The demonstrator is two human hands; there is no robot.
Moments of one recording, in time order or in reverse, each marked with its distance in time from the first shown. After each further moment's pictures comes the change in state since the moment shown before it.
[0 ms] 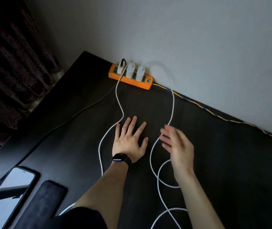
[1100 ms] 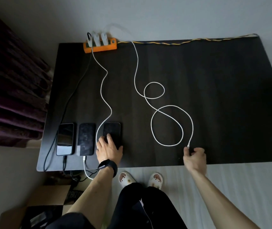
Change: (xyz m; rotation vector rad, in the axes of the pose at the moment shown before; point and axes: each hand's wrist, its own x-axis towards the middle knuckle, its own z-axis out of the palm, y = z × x) left_hand -0.317 -0.066 -0.045 0.162 -0.202 -0.265; right_hand -0.342 0.190 -0.116 -0.483 0.485 0.635
